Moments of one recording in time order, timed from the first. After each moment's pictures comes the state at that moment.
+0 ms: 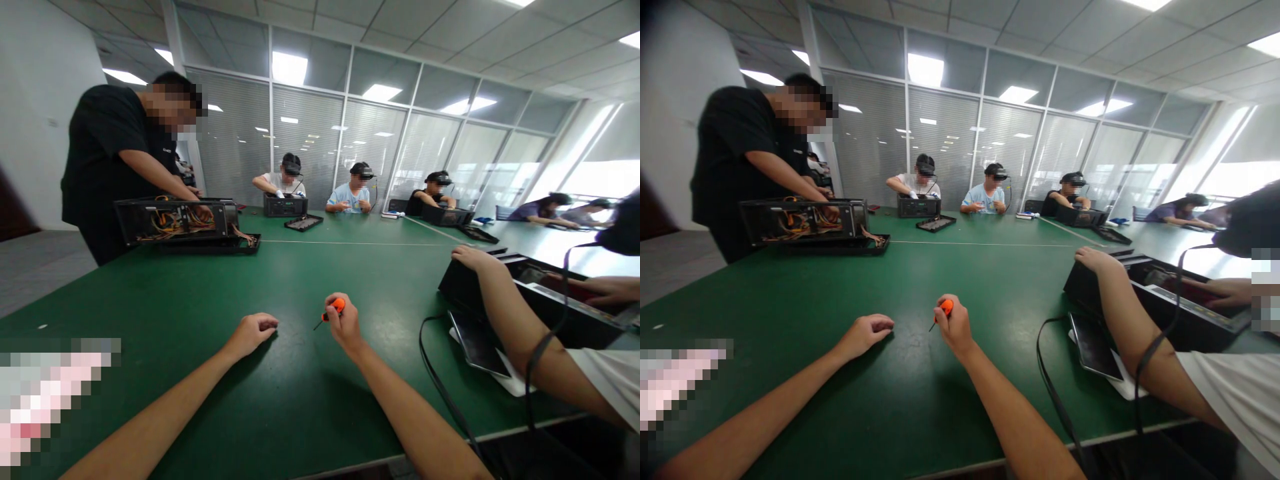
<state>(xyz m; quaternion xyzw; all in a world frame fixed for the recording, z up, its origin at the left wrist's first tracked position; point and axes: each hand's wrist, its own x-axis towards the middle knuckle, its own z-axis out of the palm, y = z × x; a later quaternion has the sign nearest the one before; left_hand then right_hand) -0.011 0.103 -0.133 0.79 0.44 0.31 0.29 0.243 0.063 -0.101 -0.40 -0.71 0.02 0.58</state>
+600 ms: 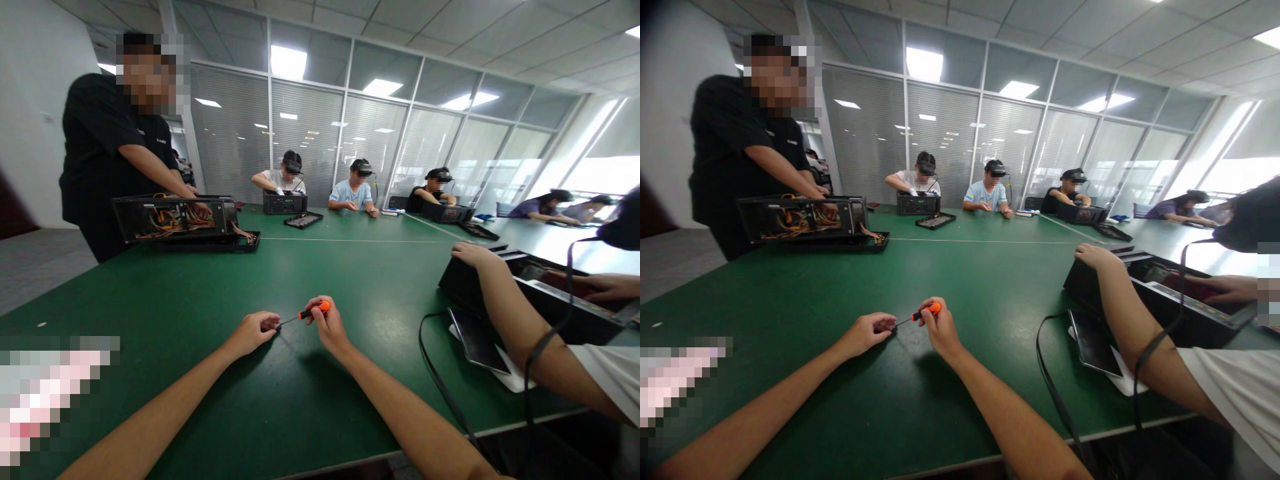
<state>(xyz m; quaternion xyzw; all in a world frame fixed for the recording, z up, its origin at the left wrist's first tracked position) -0.009 0.101 -0.137 0.76 0.42 0.33 0.37 0.211 0.062 -0.120 -0.34 -0.66 0.29 0.61</state>
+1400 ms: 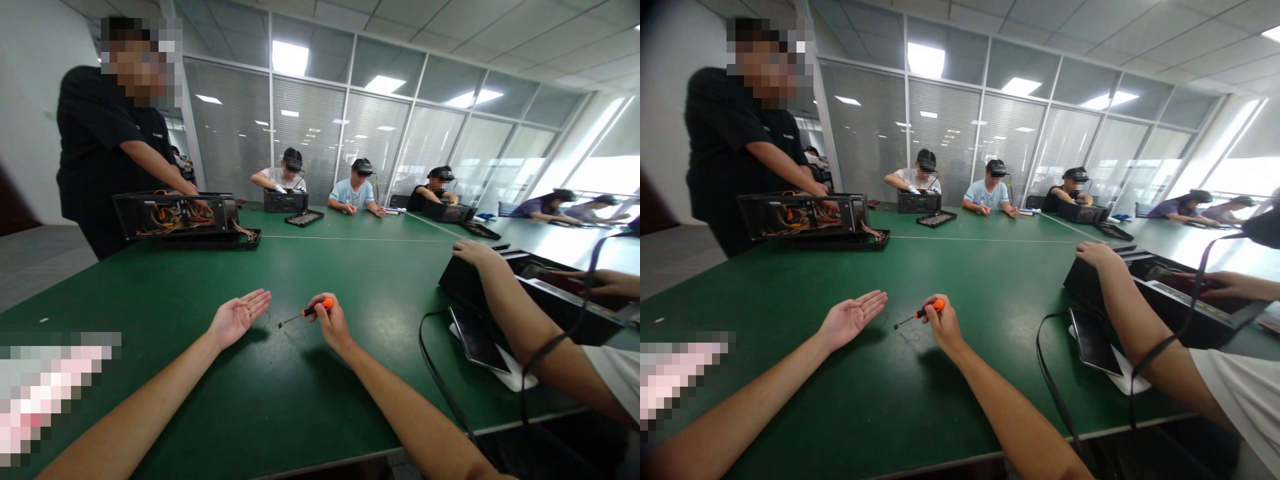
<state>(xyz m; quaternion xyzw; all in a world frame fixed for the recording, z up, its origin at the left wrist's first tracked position) -0.033 0.108 -0.110 0.33 0.21 0.50 0.77 0.219 0.065 -0.120 -0.35 -0.65 0.29 0.61</state>
